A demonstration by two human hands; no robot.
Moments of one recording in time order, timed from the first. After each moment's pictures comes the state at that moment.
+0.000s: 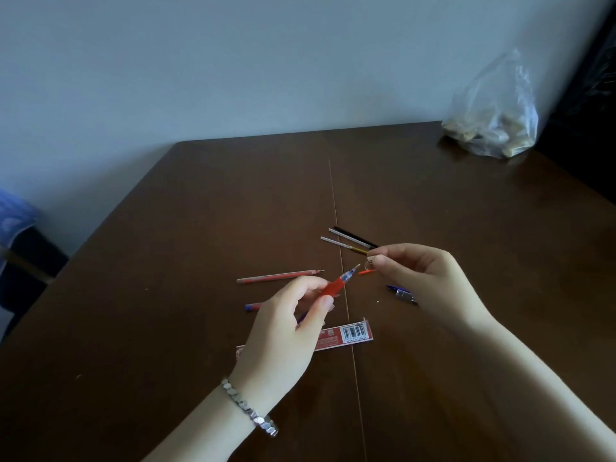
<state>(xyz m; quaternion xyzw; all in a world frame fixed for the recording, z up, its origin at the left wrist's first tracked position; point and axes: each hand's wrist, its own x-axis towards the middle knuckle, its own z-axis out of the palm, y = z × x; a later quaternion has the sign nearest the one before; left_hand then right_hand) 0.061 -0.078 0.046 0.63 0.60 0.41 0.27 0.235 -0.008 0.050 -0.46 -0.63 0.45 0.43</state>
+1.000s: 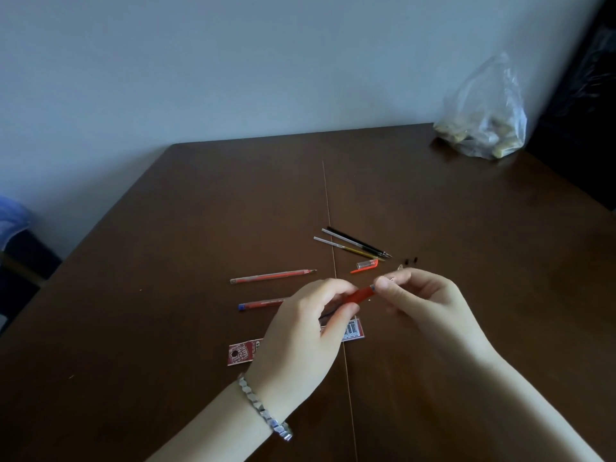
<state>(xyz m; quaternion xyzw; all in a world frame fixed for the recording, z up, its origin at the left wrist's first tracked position) 0.086 -0.080 0.053 0.71 0.55 0.40 0.21 0.243 -0.039 0.045 -0.43 -0.52 0.57 0.46</state>
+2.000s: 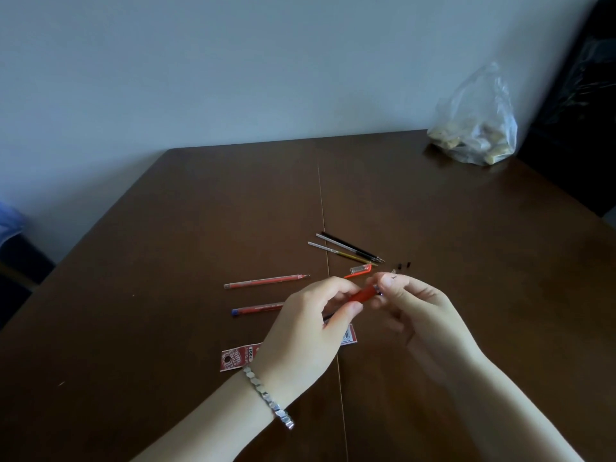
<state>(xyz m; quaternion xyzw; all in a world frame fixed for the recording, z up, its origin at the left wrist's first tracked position) 0.093 -0.068 0.052 0.70 0.54 0.39 0.26 0.243 -0.038 0.038 -0.39 -0.40 0.68 0.48</state>
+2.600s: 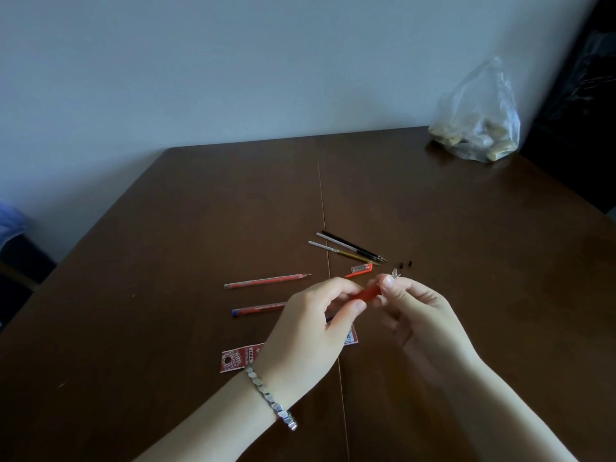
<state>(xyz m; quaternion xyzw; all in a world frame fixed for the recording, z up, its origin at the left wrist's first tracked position) 0.095 -0.065 0.049 0.69 0.55 0.39 0.26 0.241 -0.037 0.031 -0.37 -0.37 0.68 0.50</state>
